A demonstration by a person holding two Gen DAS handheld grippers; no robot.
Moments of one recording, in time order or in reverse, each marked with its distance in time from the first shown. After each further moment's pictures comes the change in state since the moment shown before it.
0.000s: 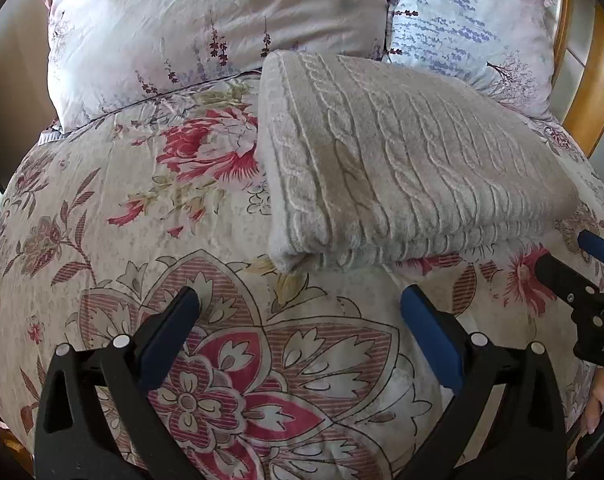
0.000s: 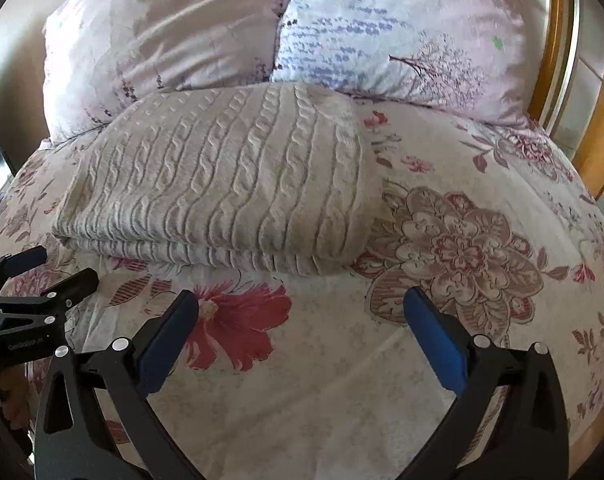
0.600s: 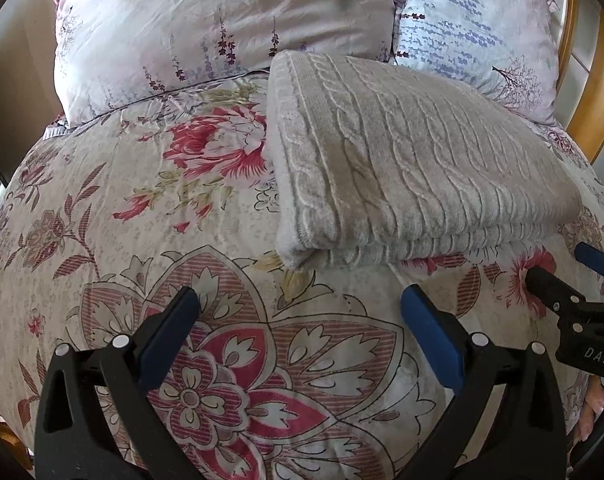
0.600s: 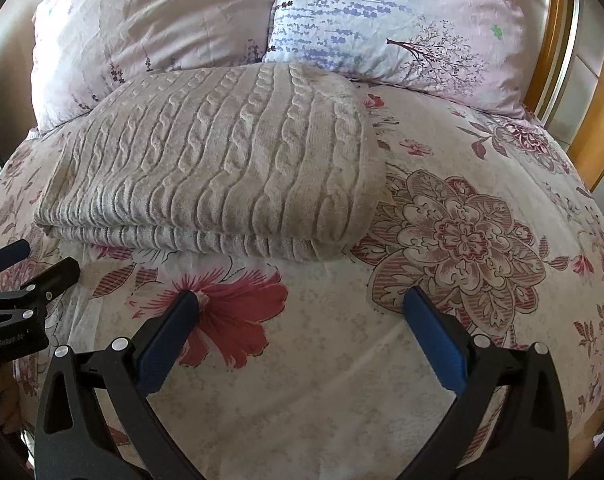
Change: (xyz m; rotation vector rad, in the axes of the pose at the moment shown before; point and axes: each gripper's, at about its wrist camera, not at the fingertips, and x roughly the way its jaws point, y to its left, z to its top) left arm 0.000 0.003 -0.001 -0.019 -0.005 0.008; right arm 0.010 0.003 -0.004 -0.005 0.038 -0.041
